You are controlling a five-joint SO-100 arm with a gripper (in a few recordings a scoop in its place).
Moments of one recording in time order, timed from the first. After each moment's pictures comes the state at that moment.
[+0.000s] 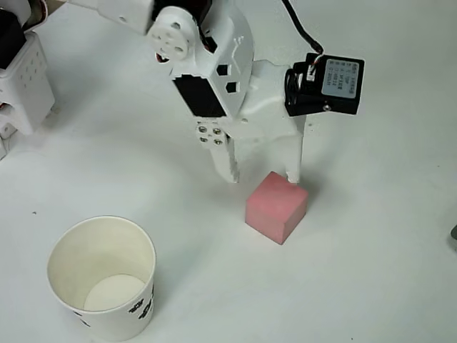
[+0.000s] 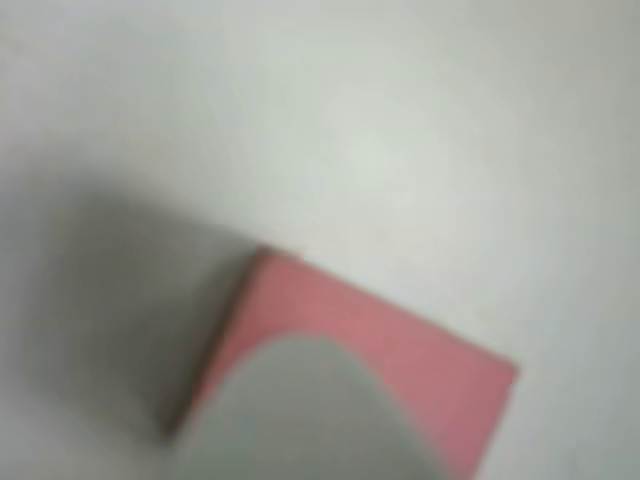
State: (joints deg) arm -15.0 91.9 101.2 53.2 -9.1
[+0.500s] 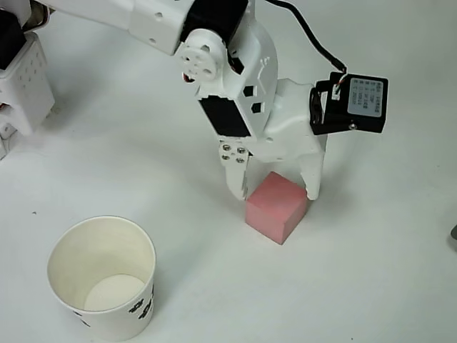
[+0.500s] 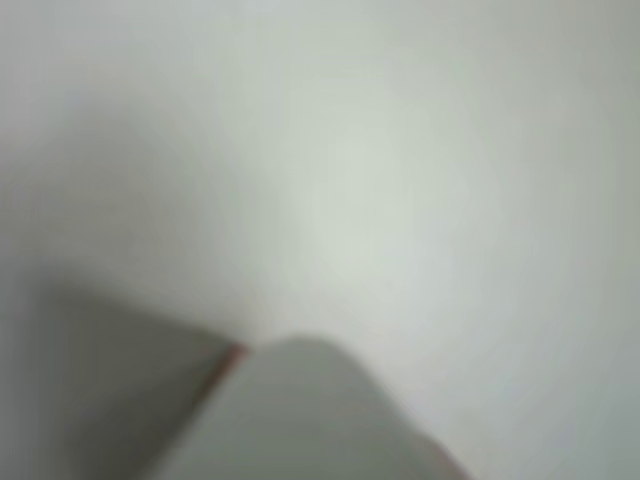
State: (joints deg) arm -14.2 84.1 93.8 53.2 -10.7
